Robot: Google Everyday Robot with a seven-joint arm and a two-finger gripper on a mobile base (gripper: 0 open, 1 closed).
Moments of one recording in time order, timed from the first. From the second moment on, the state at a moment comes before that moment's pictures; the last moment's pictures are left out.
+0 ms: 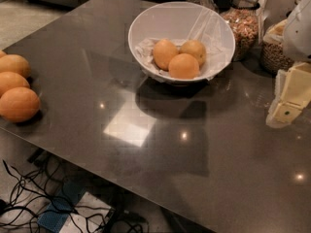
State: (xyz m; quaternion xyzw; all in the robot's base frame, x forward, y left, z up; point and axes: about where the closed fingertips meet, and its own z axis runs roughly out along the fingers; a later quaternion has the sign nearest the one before) arm 0.438 -0.217 0.976 -0.60 0.78 -0.03 0.16
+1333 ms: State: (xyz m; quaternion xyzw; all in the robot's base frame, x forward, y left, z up) arm 0.525 -0.180 0.970 -0.63 0.72 -0.02 0.28
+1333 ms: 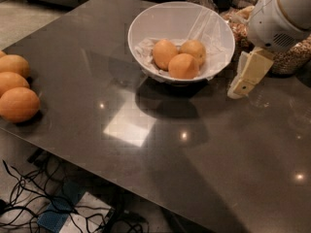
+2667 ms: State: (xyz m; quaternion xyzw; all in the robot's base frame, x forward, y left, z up) arm 0.567 -0.157 0.976 -0.58 0.73 0.01 0.36
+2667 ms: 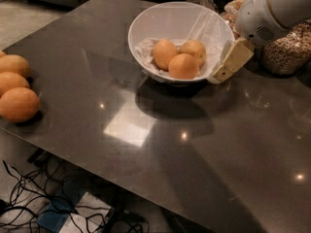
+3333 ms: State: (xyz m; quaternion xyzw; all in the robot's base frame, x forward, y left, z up) arm 0.612 -0.125 0.974 -0.55 0.74 0.02 0.39
